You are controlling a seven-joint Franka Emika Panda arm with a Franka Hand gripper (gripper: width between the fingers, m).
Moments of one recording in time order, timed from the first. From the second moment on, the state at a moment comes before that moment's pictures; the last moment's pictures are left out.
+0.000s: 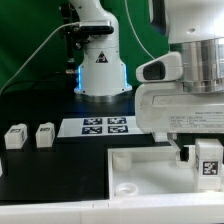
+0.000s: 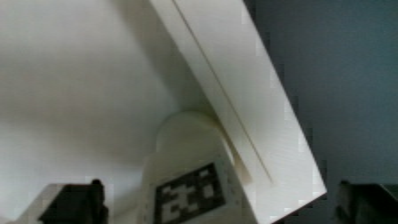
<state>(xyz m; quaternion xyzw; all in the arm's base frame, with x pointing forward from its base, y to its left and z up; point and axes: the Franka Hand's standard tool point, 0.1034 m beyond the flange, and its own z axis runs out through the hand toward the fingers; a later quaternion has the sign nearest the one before) 0.625 0.126 0.063 -0.97 0.22 -0.05 0.06</state>
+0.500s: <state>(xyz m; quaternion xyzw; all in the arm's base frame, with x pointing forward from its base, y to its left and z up) 0.620 0.127 0.060 -0.93 0.37 -0.03 0.07</state>
